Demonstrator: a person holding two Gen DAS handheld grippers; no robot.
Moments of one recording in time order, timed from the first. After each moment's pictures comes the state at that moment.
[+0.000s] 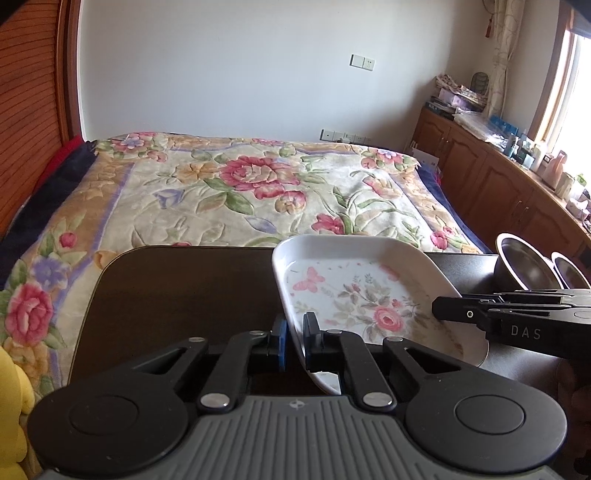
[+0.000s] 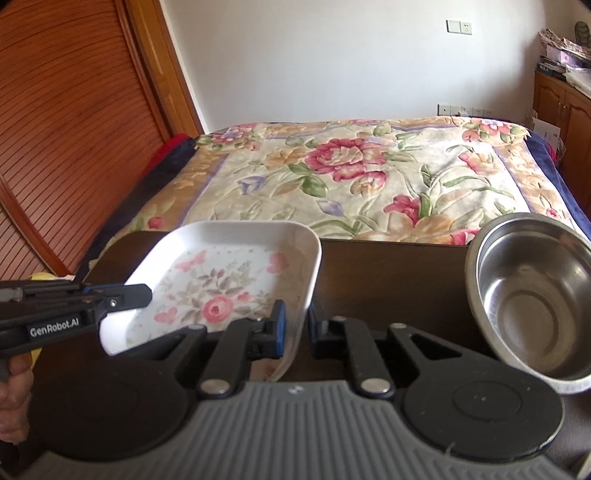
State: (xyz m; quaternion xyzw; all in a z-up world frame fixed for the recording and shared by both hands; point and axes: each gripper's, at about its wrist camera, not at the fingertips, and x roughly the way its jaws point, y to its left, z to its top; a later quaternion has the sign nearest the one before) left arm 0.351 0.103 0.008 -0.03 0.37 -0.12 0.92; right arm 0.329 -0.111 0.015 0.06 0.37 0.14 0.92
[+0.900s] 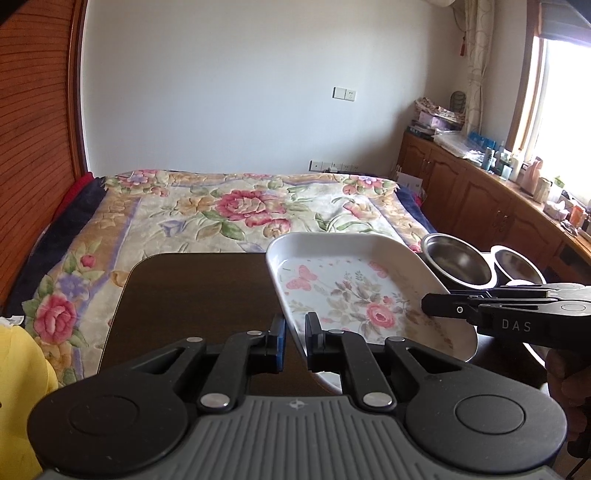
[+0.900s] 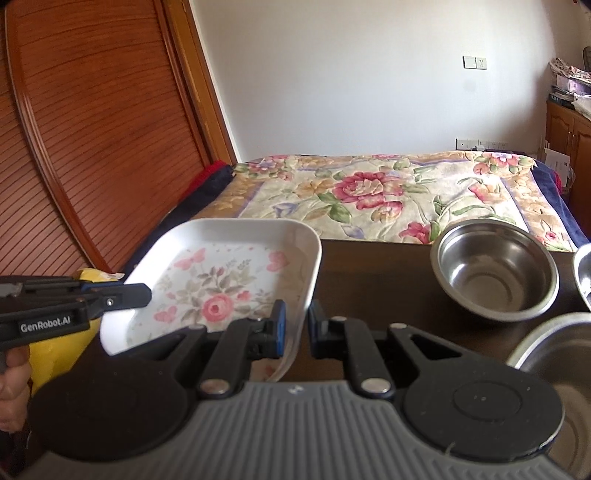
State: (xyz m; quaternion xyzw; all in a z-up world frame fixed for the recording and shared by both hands) left arm 0.237 0.086 0.060 -0.02 0.31 -0.13 0.94; right arm 0.248 -0.130 0.048 0.06 0.31 0.19 0.93
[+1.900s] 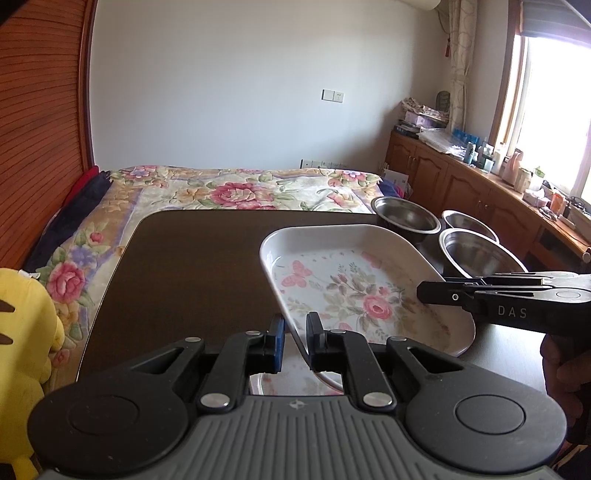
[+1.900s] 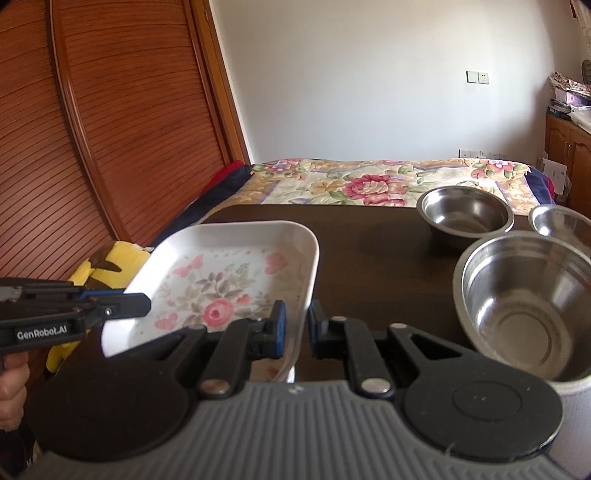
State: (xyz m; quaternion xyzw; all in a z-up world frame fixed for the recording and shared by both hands) left arm 0.115 0.073 0.052 -0.02 0.31 -0.13 0.94; right arm 0.147 -0.142 0.041 0.05 0.29 0.20 0.93
